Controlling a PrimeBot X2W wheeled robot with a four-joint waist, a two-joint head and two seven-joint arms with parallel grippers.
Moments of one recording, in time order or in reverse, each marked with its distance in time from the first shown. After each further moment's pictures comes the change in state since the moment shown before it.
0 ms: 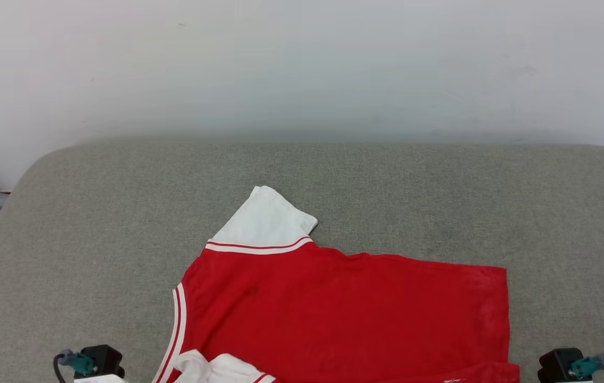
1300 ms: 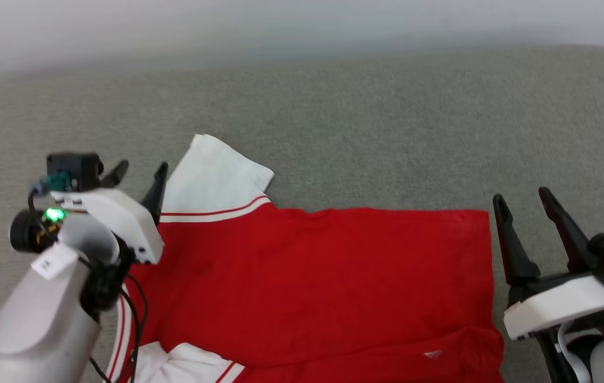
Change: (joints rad) left arm -0.619 -0.149 -0.001 0.360 0.274 -0.109 -0.472; right arm -0.262 0.170 -0.084 -0.204 -0.319 0.000 -0.645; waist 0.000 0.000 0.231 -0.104
